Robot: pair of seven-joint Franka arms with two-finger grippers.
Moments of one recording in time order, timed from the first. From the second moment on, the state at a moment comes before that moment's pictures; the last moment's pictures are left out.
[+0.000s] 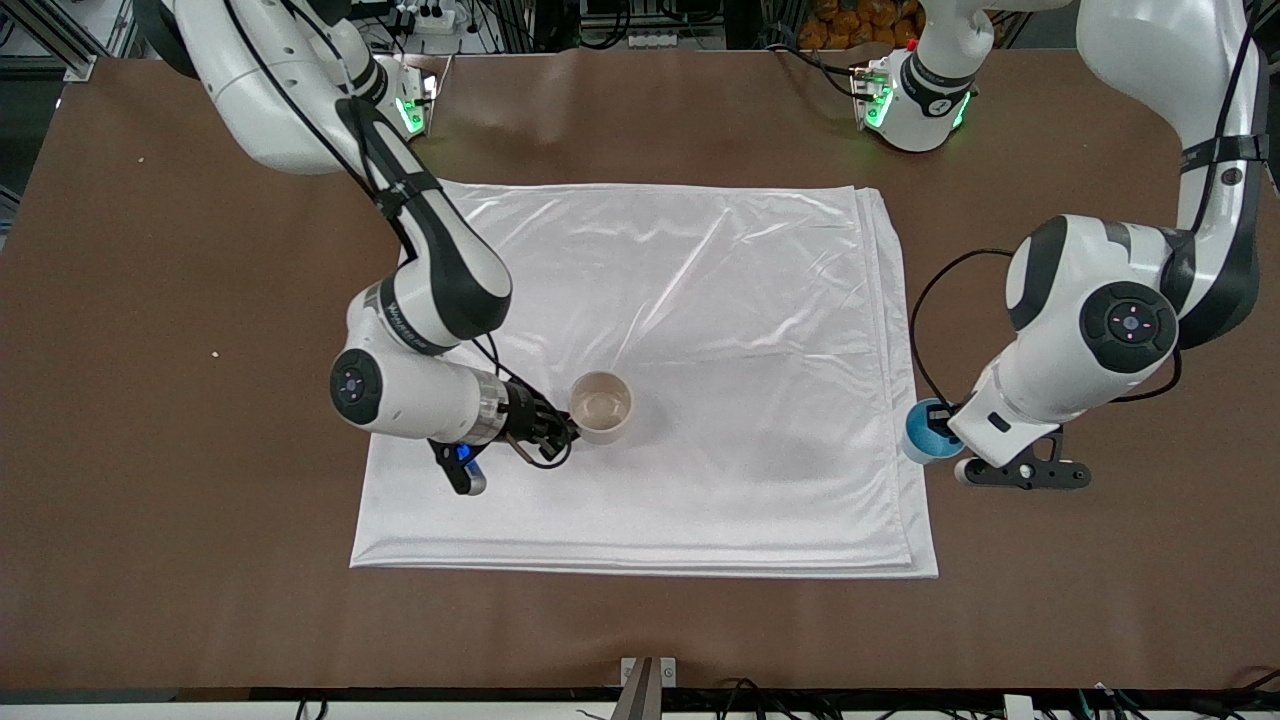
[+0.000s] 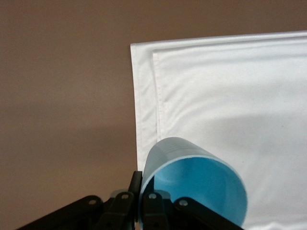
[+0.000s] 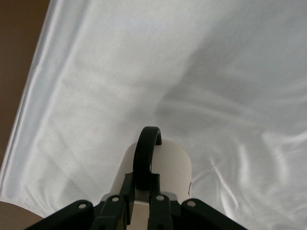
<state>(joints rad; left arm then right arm) -0.12 0.45 -0.13 -1.52 0.13 1.98 -0.22 0.34 0.74 0.16 -1.32 0.41 2.13 1.19</state>
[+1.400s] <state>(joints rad) -0.37 0.44 -0.19 -1.50 0.13 1.90 -0.70 0.42 0.82 0.14 -1.32 0.48 2.27 1.25</state>
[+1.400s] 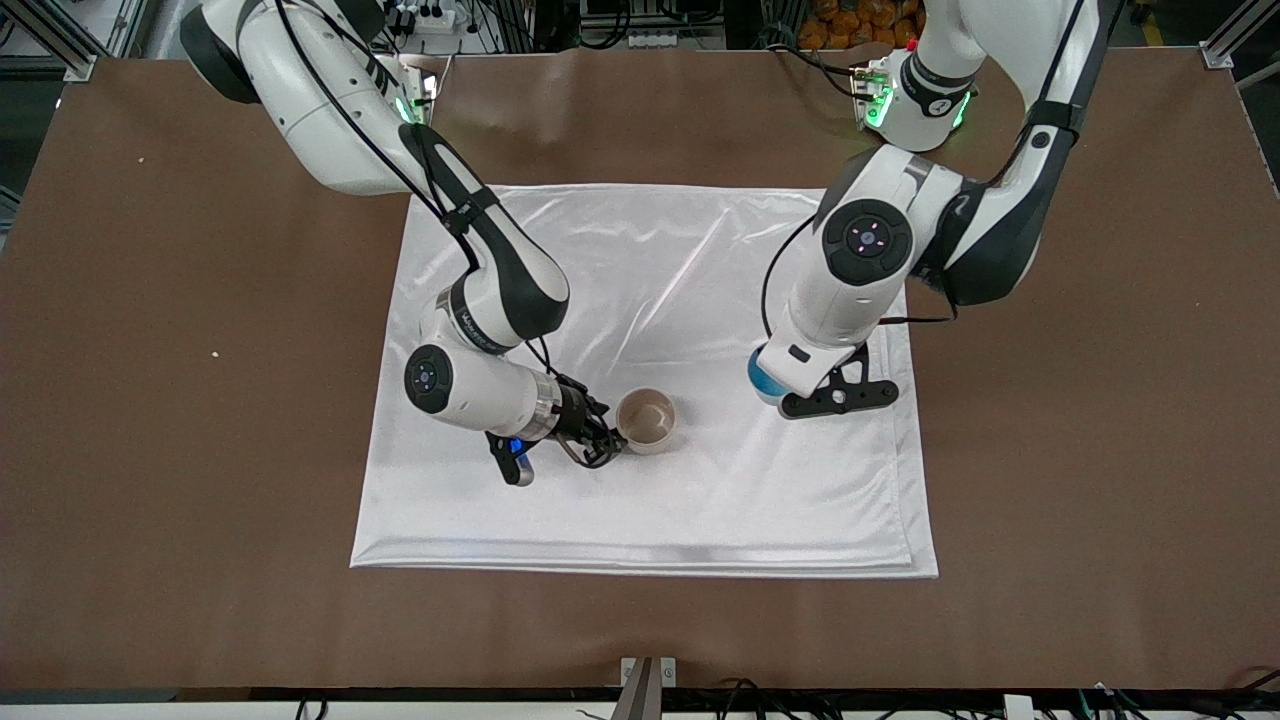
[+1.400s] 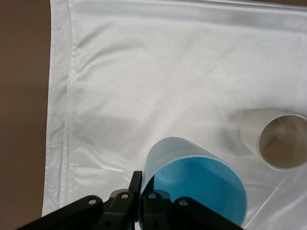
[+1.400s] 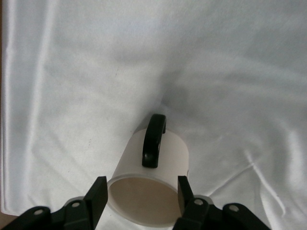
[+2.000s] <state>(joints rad) -0.49 0.47 -0.19 -1.47 0.09 1.98 -0.88 0.10 0.78 0.12 -1.30 0.30 1.79 0.58</state>
